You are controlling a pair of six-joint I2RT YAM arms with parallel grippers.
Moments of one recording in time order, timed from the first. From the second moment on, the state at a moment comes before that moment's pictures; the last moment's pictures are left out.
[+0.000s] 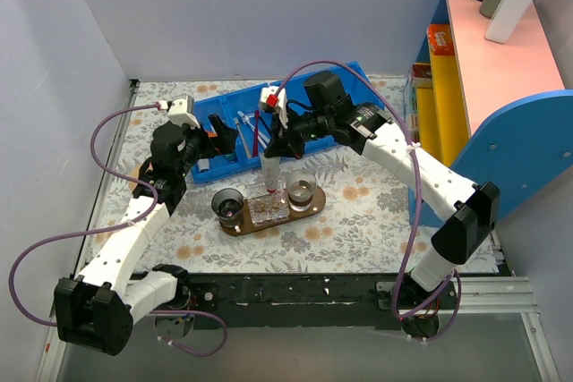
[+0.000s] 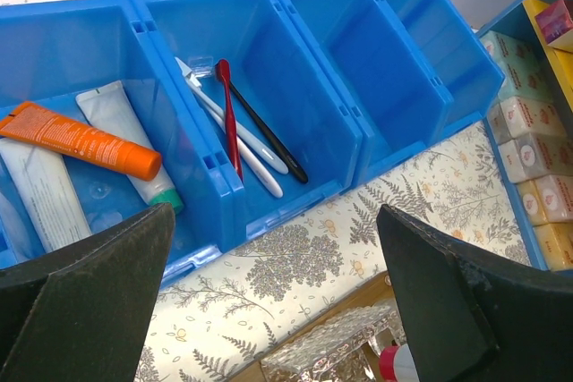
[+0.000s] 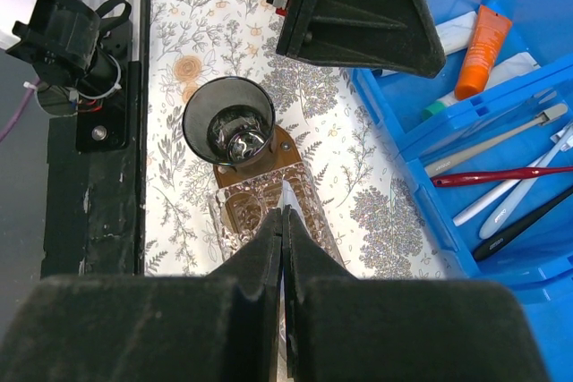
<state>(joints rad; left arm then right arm) -0.25 1.03 0.80 0.01 0.08 -0.39 0.78 1.63 1.68 -0.63 -0.70 -0.32</state>
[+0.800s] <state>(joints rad) -0.25 1.04 0.80 0.01 0.09 -0.39 0.79 1.67 1.62 -0.60 -0.70 -0.37</state>
